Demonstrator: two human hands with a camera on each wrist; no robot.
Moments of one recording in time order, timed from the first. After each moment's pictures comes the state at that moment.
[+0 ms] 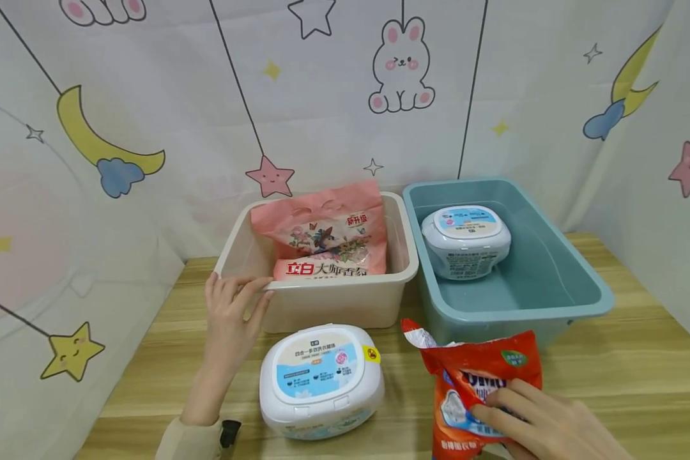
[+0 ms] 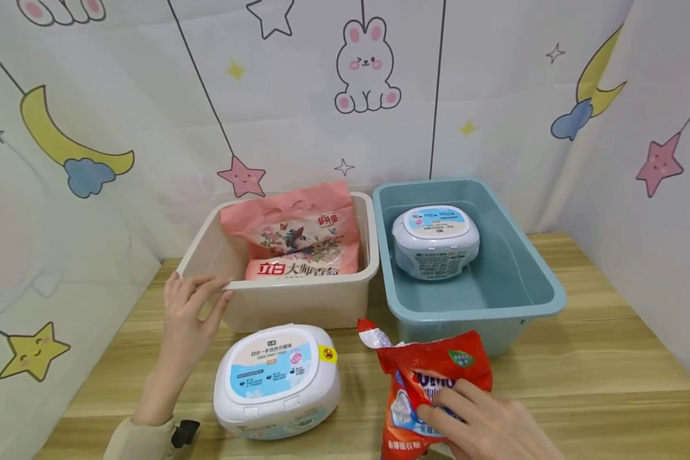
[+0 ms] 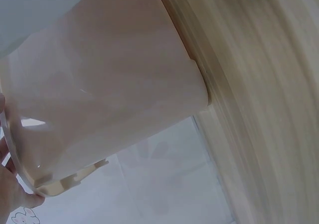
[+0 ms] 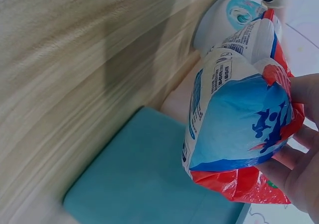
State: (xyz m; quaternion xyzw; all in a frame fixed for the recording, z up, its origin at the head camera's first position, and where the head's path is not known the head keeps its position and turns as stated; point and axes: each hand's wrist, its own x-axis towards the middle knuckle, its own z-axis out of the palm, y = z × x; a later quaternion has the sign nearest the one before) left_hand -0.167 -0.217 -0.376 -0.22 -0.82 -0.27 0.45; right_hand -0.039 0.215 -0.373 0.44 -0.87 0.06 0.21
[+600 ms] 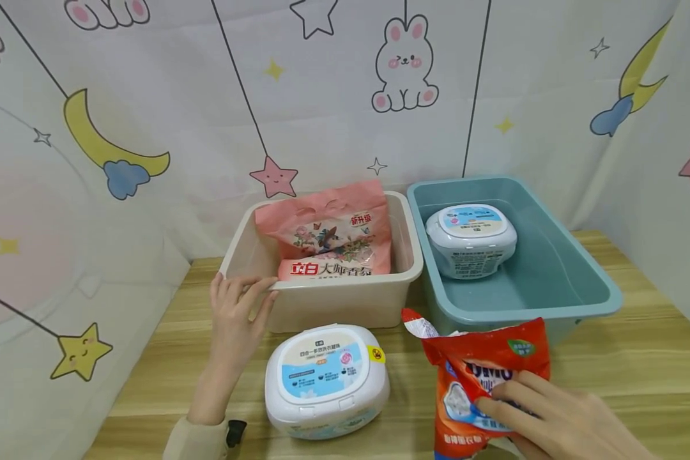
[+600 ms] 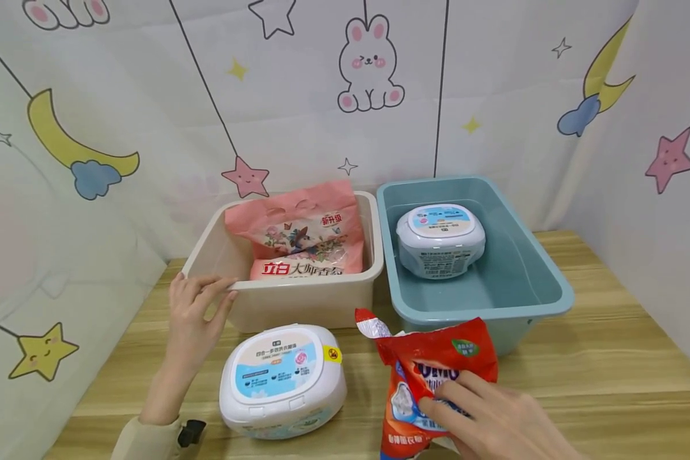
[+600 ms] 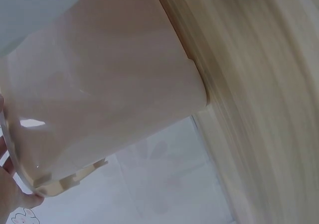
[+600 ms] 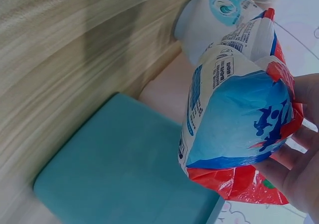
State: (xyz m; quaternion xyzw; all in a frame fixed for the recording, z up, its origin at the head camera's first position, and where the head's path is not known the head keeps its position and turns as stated) left_hand -0.167 -0.217 -0.375 -0.22 -0.82 -0.25 0.46; right_hand -0.040 0.213 -0.356 0.44 -0.87 0.05 0.21
